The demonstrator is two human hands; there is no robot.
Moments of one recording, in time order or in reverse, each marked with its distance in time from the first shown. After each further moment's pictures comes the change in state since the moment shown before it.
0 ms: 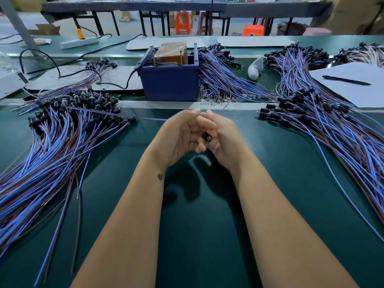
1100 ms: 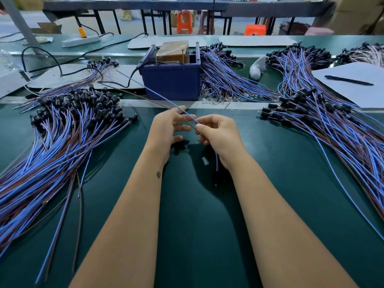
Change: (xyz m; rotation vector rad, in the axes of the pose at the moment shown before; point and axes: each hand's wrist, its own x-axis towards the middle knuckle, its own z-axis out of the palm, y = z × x) left_hand 0.012 0.005 -0.012 0.162 0.677 -0.094; right_hand 0.000 0.005 0.002 -0.474 0.232 -0.084
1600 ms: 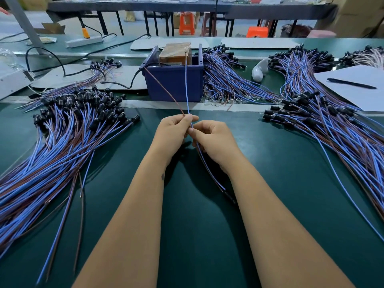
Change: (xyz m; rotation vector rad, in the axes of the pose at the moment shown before) left_hand 0.005 -0.021 -0.004 0.224 -0.037 0.216; right_hand -0.003 0.000 0.010 -0.163 -0.119 -0.090
